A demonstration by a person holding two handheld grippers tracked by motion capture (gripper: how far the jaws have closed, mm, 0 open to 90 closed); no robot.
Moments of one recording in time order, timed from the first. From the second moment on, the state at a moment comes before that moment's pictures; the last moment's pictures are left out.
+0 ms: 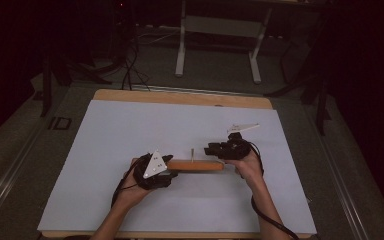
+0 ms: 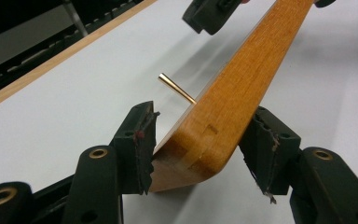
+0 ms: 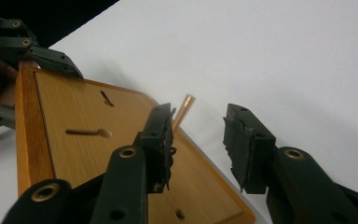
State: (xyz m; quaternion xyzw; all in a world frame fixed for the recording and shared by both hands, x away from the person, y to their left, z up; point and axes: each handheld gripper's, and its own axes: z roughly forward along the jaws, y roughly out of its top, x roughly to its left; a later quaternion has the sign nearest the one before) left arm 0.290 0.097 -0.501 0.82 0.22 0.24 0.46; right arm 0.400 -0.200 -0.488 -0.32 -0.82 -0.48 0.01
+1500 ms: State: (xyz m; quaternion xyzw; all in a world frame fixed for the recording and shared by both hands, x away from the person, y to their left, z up) left arm 0.301 0.100 -0.499 0.81 0.27 0.23 0.47; right arm 0.363 -0.247 -0.496 -0.30 -0.84 -0.44 -0.03
